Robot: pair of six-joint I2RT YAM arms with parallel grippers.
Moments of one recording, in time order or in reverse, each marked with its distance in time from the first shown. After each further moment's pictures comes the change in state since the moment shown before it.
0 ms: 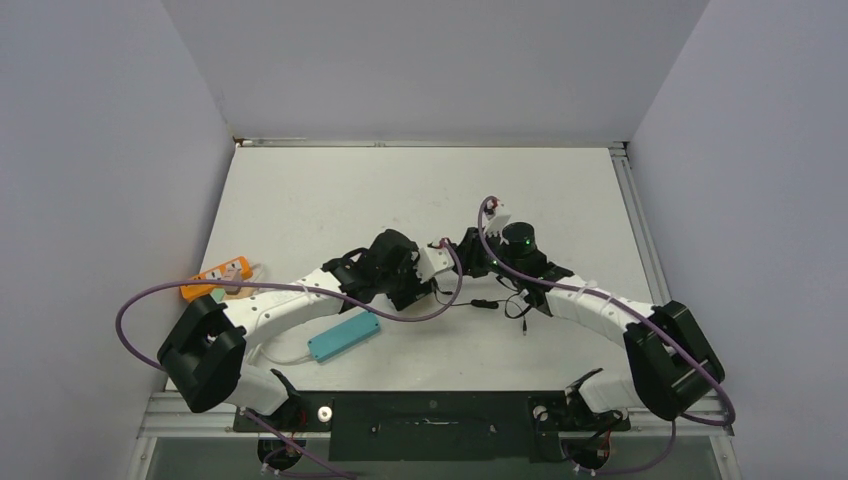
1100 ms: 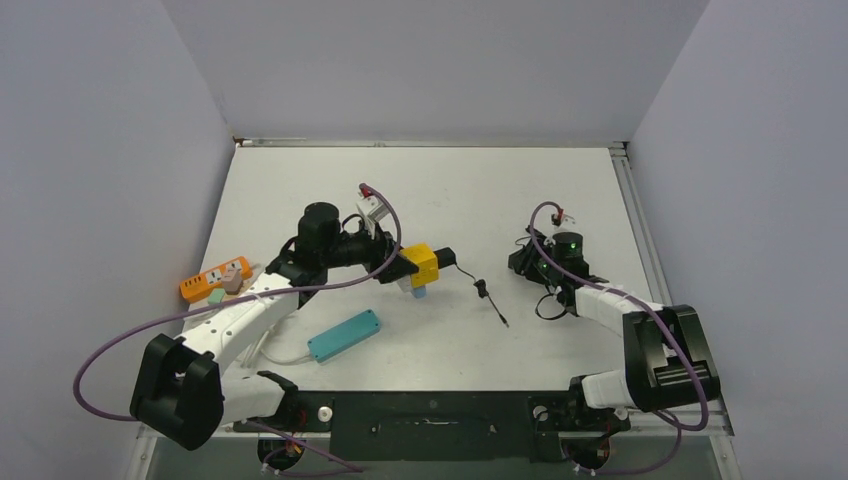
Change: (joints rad) left arm 0.358 -0.200 -0.123 0.348 0.666 -0.519; right arm -0.401 -0.026 -0.164 -0.093 0.198 -0.051
